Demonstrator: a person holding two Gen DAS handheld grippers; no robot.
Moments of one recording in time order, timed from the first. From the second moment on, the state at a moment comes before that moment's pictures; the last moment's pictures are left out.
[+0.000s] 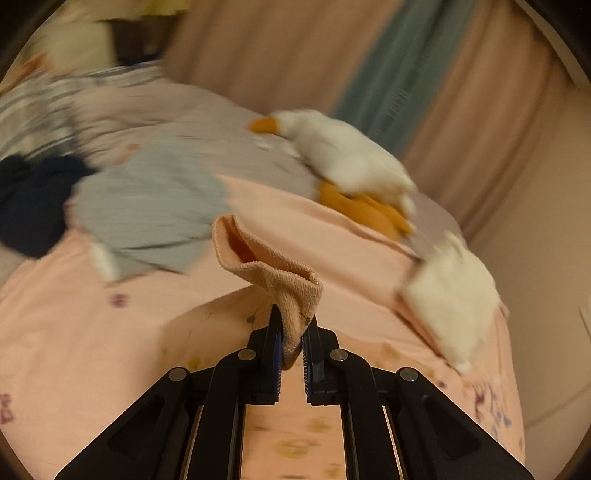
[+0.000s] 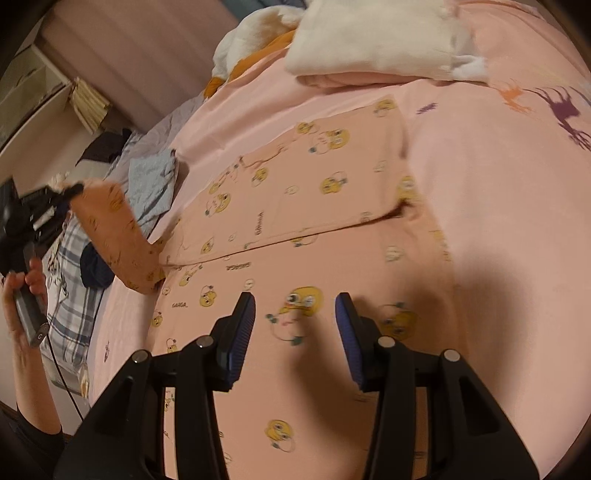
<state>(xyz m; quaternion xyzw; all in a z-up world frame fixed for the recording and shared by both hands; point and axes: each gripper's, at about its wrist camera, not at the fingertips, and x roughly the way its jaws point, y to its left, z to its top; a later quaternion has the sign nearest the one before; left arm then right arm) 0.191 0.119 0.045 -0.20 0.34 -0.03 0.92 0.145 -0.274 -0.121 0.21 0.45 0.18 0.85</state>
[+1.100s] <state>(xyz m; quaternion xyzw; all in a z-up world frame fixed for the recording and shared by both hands) 0.151 0.085 -0.063 -0.15 0.45 -0.07 0.88 0.252 -0.238 -0.136 0.21 0.48 0.16 0.84</state>
